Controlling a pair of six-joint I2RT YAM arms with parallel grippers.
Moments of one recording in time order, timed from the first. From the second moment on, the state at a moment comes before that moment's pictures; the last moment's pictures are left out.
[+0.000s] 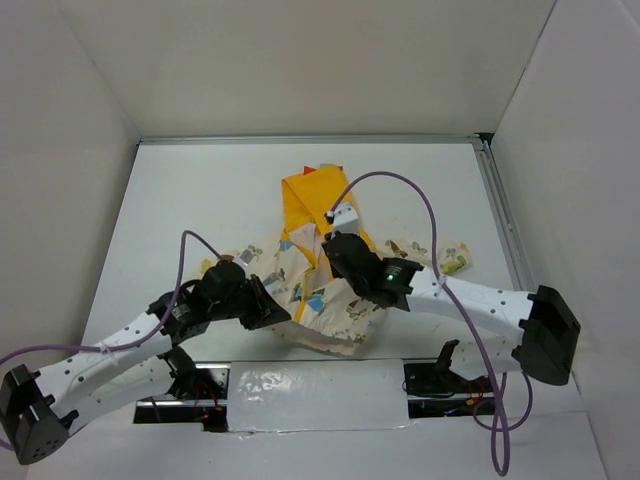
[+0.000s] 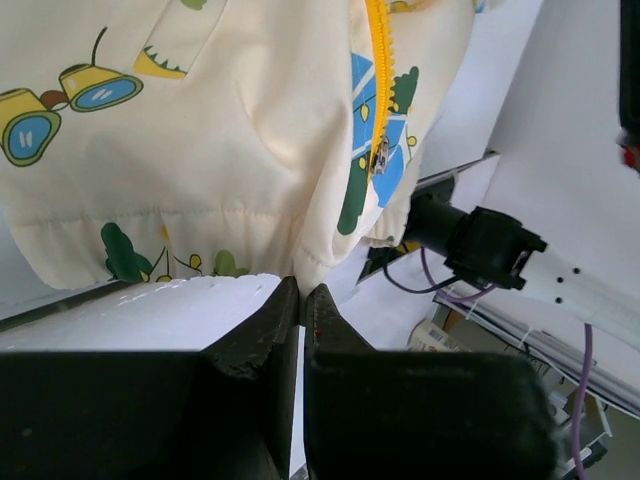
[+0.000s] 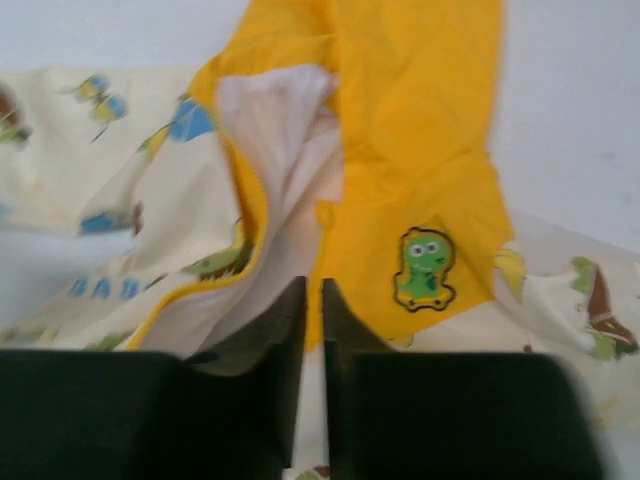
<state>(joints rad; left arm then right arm) -0.79 0.81 0.56 -0.45 0.20 -1.26 1.02 1.31 0.92 -0.24 0.66 0.35</state>
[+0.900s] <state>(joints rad) -0.81 1.07 0.46 -0.41 0.24 -1.25 1.00 1.41 0.71 -0.01 -0.17 0.52</state>
